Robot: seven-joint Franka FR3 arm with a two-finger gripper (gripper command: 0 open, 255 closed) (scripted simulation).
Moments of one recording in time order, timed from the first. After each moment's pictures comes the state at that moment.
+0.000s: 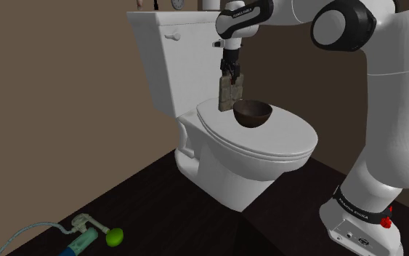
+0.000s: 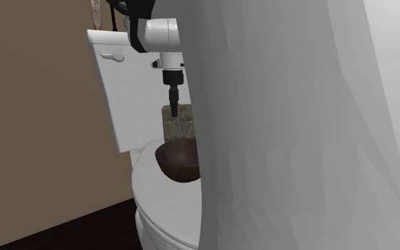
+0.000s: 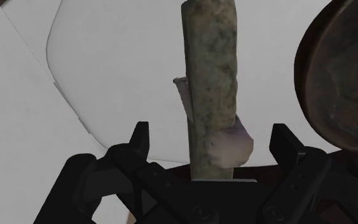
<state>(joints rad) 0.07 0.41 -0.28 -1.45 0.12 1.84 -1.49</state>
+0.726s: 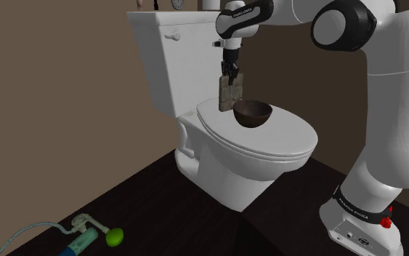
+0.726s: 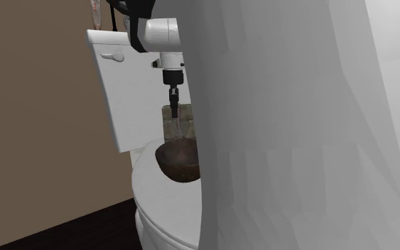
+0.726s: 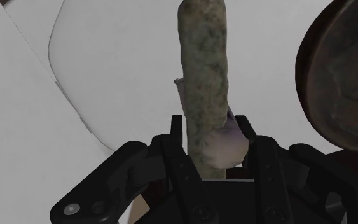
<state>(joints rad) 0.07 0.41 -0.28 -1.45 0.12 1.84 -1.49</state>
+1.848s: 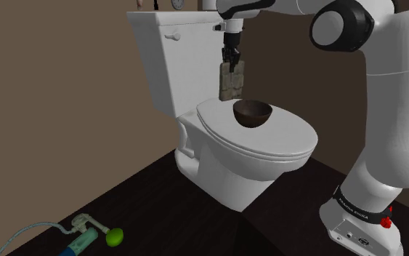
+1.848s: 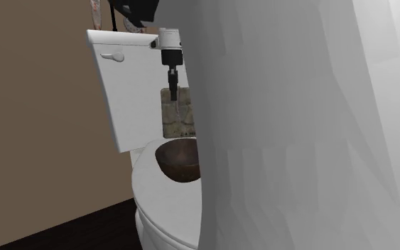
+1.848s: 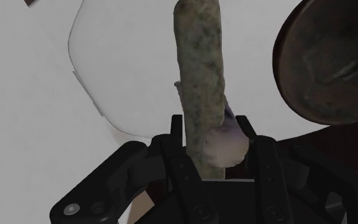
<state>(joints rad) 0.06 0.42 -0.28 -1.27 0.12 1.66 -1.48</state>
